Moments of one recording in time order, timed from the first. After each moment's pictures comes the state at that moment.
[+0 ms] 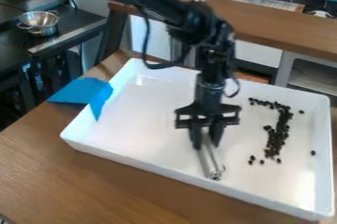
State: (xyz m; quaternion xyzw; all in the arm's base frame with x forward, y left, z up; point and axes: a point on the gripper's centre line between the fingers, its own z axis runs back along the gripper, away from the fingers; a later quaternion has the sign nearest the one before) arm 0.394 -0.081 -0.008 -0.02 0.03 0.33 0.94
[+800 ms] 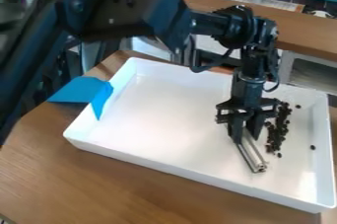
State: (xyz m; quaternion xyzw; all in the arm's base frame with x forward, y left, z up) arm 0.435 -0.121 -0.007 -0.03 0.04 0.36 0.93
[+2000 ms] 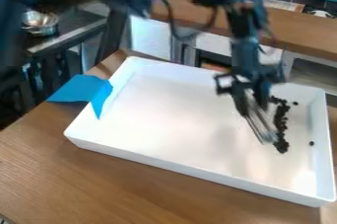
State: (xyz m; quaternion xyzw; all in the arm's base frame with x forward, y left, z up) arm 0.432 -0.082 0.067 -0.14 0.07 0.31 0.94
